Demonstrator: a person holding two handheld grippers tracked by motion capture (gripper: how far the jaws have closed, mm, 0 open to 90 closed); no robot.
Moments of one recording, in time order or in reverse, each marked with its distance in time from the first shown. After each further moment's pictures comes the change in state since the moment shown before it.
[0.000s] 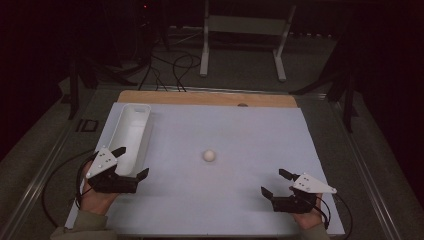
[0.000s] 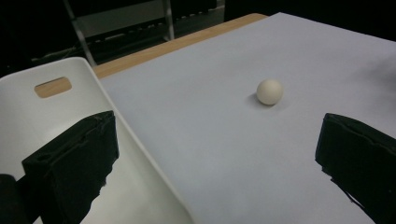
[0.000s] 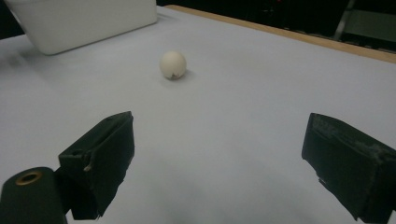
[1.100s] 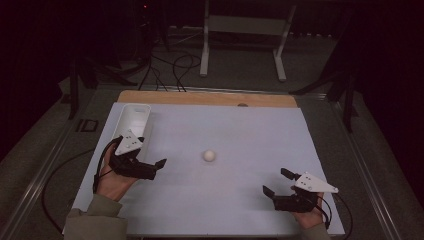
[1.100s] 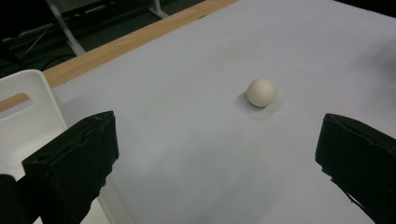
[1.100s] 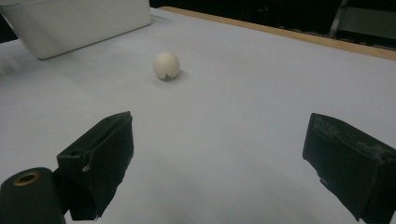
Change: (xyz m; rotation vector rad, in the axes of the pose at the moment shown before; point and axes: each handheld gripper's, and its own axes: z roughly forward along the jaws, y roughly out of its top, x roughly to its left) left arm -0.011 0.042 0.043 0.150 -0.043 0.046; right arm -0.004 -0.001 -0.001 0.000 -0.013 0.022
